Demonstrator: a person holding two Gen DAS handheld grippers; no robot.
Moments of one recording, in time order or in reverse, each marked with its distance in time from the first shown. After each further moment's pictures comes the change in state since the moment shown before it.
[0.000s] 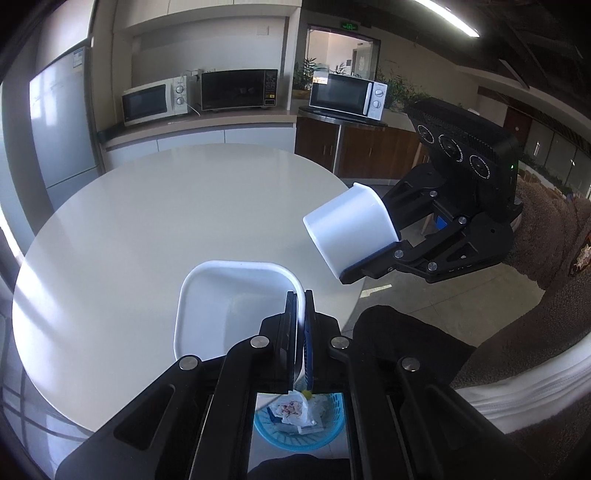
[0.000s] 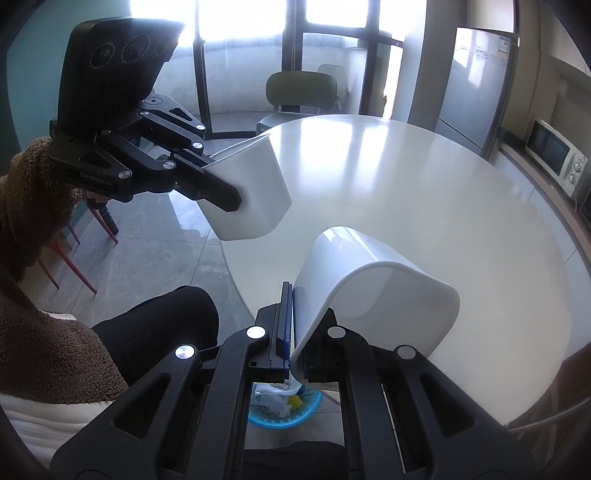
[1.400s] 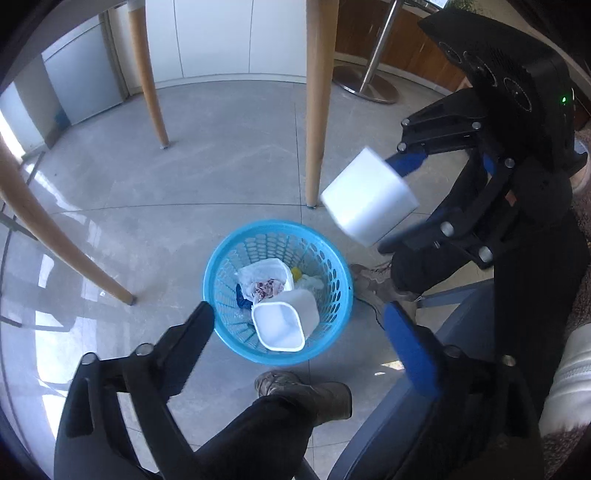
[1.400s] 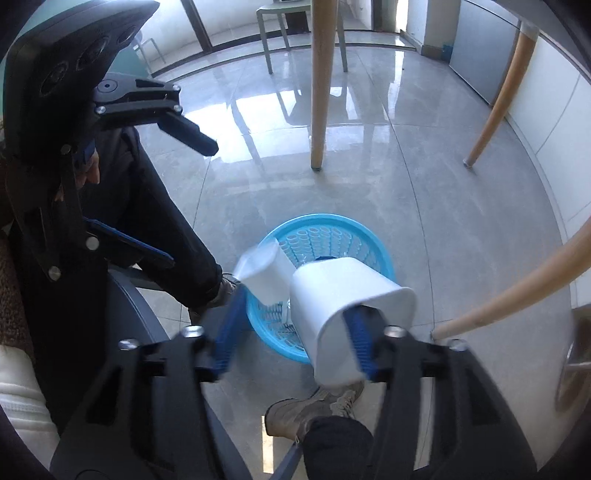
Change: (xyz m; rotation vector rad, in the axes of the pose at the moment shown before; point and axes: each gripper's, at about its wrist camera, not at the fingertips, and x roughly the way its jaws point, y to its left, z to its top) left arm 0.217 0.011 -0.191 -0.195 0.443 0.023; right arm 0.216 -0.001 -0.187 0.109 0.348 0.149
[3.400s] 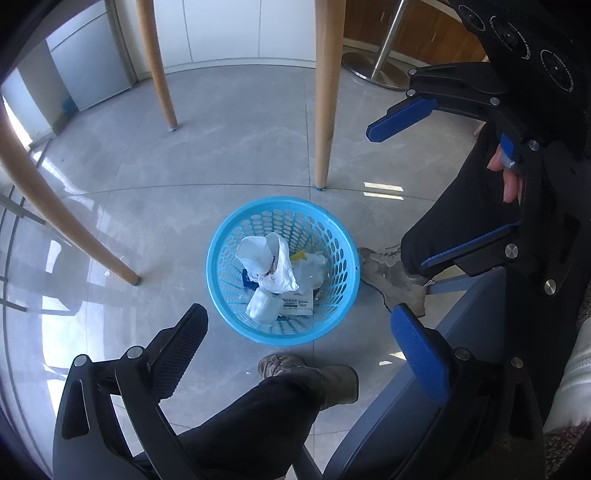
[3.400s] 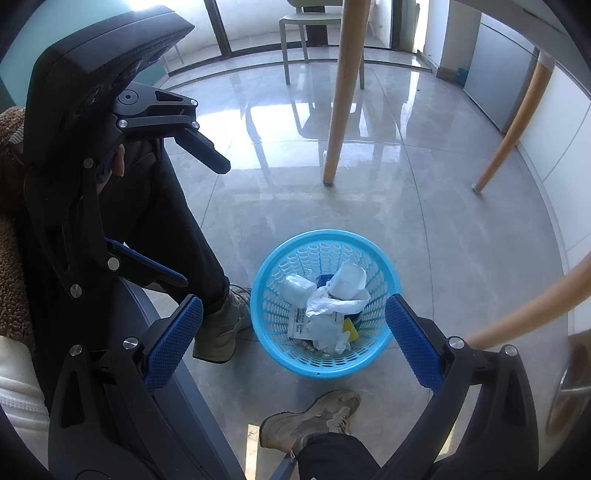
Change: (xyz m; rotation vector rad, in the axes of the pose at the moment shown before) left arm -0.001 -0.006 -0.017 -0.018 0.066 0.061; right arm -0.011 0.019 0.004 -0.061 -0.046 0.012
